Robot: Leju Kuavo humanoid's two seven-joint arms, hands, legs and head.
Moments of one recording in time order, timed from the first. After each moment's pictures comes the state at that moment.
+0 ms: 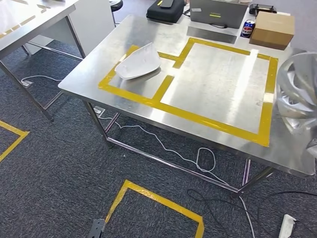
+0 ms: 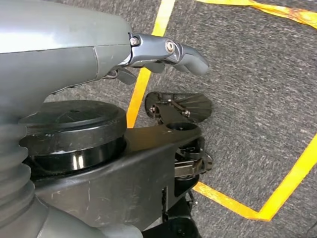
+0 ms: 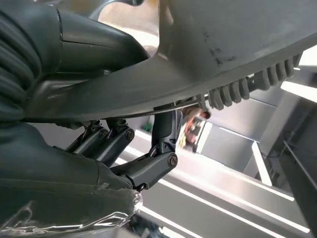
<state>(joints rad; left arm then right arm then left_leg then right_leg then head) -0.10 -0.34 1.35 -0.19 -1.11 0.02 -0.24 -0.07 -0.35 -0.35 -1.55 0.09 -0.49 -0.28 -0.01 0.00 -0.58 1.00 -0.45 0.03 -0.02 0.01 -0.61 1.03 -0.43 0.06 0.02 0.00</state>
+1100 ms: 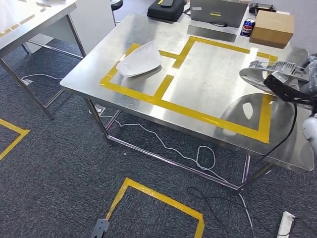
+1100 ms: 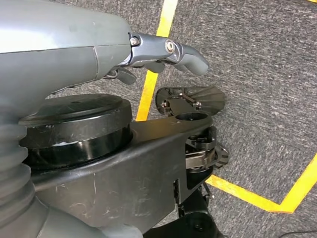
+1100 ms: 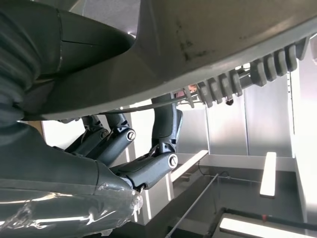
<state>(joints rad) -0.10 -0.34 1.33 -0.19 -1.16 -0.02 -0.19 -0.95 -0.44 0.46 -0.66 0.91 -0.44 0.09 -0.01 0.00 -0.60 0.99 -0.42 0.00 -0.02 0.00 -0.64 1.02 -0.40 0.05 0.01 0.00</state>
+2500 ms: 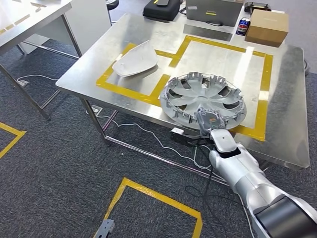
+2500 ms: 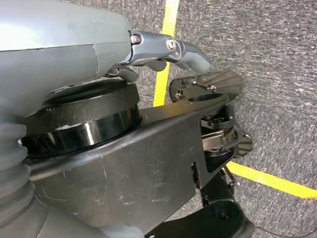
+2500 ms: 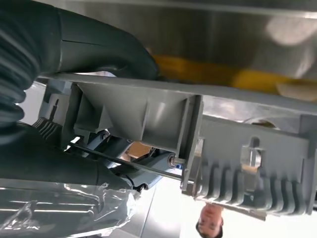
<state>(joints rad) -0.11 -0.34 1.29 -0.19 -1.21 -0.07 -0.11 -0.84 0.07 0.67 -0.36 1.06 -0.28 0.11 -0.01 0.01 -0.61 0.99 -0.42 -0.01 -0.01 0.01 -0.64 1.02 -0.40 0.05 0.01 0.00</state>
